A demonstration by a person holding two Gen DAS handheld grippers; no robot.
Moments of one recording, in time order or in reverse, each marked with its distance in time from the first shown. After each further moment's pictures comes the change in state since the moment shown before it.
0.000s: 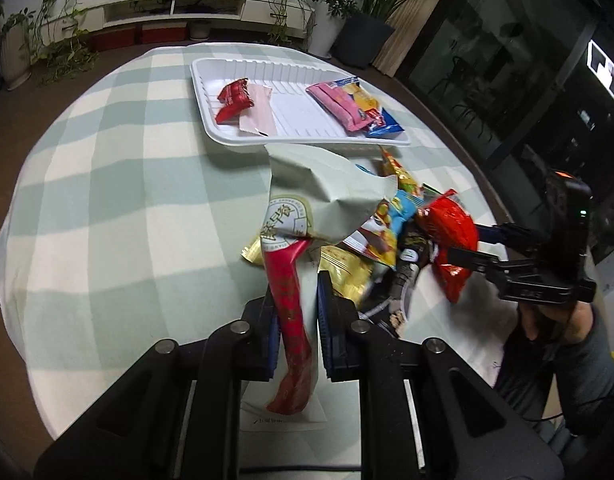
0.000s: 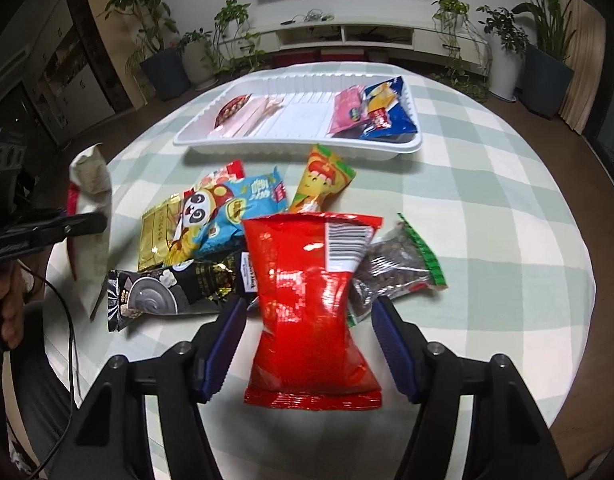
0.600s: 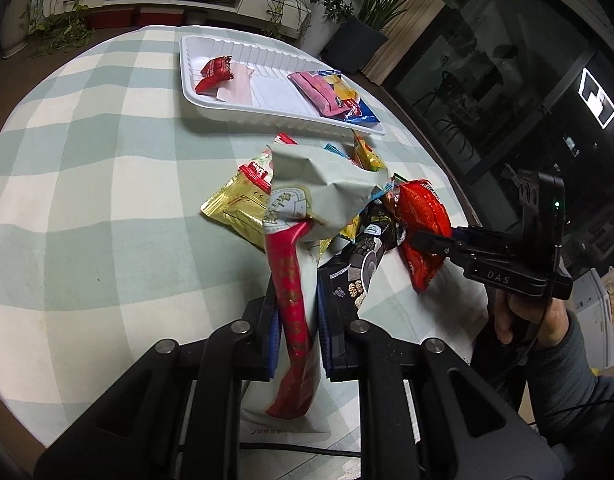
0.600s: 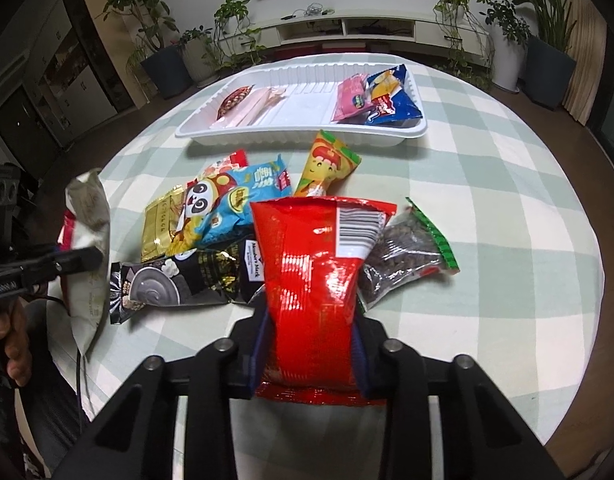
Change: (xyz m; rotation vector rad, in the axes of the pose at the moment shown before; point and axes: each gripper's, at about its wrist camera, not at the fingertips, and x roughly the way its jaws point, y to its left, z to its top) left arm 0.007 -0.014 -0.026 -0.071 -0.005 -0.091; right arm -0.003 -0.003 -0.007 0.037 0.003 0.039
